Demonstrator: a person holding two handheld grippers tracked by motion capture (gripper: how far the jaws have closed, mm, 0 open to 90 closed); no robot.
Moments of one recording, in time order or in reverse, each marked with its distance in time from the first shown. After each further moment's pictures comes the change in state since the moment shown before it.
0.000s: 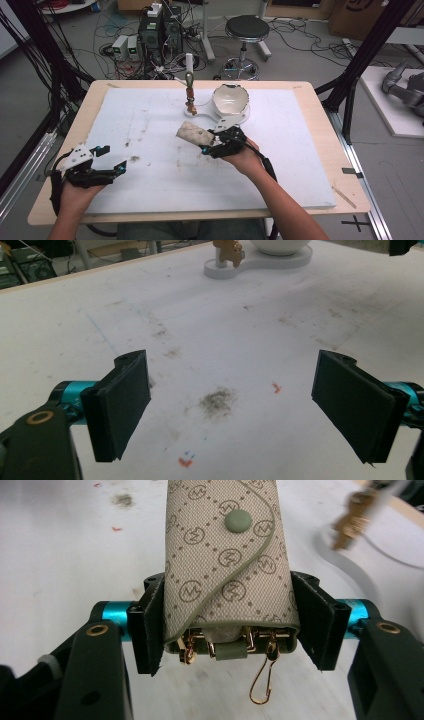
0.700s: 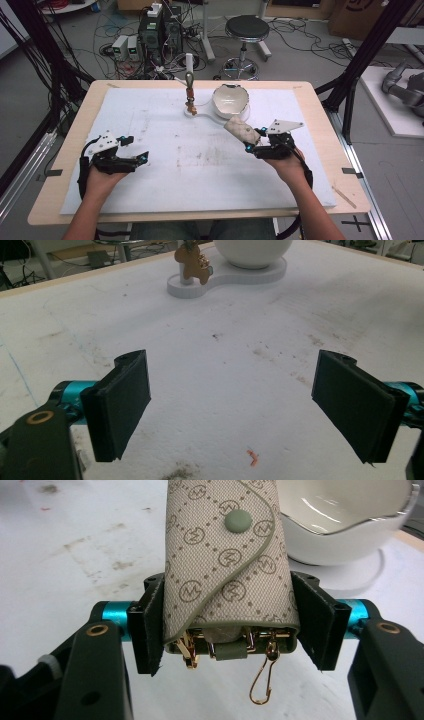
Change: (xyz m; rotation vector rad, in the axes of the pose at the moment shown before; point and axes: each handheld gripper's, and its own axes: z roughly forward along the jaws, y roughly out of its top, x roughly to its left) left arm -0.011 0.022 0.055 -0.004 -0.098 0.008; right arm -0.033 -0.073 -0.095 -0.052 -0.194 0.144
